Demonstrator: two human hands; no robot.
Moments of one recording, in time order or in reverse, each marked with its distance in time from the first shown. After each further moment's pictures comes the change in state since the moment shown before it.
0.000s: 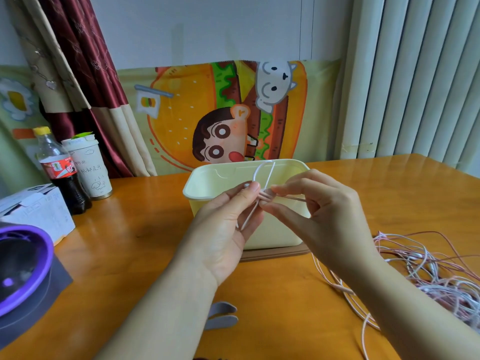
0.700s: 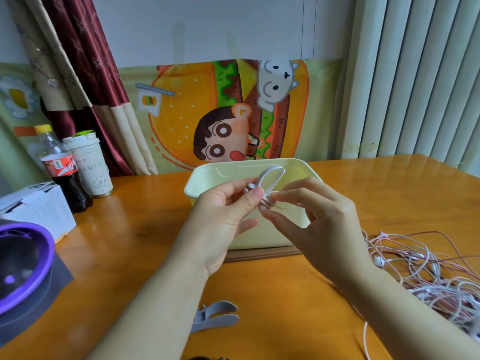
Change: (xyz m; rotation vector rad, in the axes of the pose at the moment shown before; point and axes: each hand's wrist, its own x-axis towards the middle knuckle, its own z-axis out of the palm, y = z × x) left_hand 0.007 0.004 -0.012 0.449 -0.061 0.126; right_hand -0.012 0.017 0.012 -0.041 0.046 -0.070
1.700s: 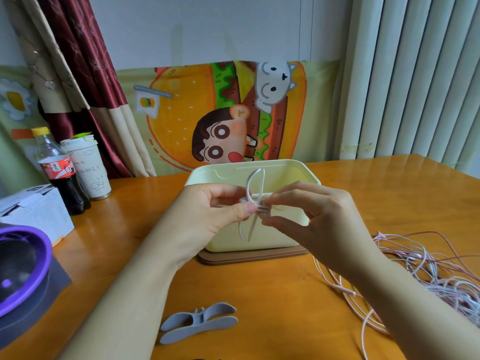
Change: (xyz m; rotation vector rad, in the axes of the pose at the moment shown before) left_hand -0.001 0.018 -0.024 0.399 -0.097 0.087; right_hand 0.013 -0.003 -0.014 0.000 -0.190 -0.044
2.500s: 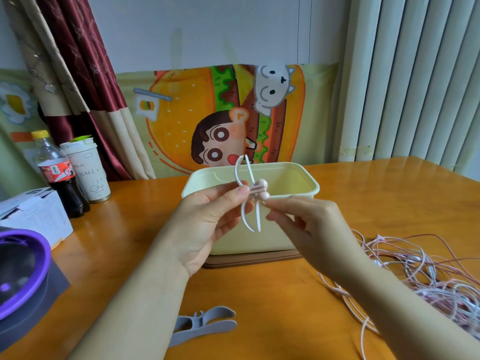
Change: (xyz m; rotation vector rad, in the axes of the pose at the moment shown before) left_hand 0.003 -0.004 0.012 -0.502 0.044 -0.139; right_hand -0.006 0.004 0.010 0.020 -0.036 0.138
